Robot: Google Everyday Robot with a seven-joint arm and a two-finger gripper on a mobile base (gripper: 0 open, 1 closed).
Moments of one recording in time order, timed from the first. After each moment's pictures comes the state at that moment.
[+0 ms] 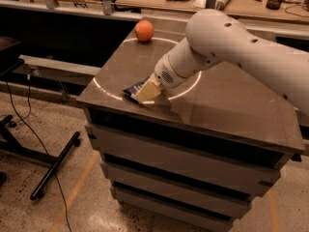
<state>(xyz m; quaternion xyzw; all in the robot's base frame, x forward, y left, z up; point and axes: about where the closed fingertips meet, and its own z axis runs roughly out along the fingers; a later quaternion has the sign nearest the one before) 0.607 0.014 0.831 -0.48 0.81 0.18 0.29</state>
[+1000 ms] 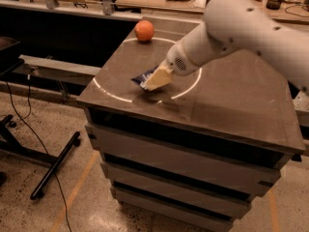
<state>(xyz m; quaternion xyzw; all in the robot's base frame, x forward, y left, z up) 0.620 -0.013 0.867 -0.47 0.81 0.17 0.32</state>
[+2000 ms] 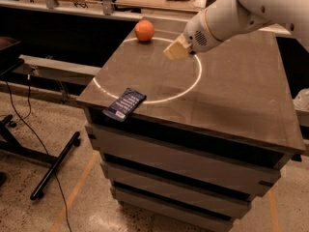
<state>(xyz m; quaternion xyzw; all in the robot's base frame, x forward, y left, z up) 0.636 -0.047 0.934 -0.47 0.79 0.17 0.36</state>
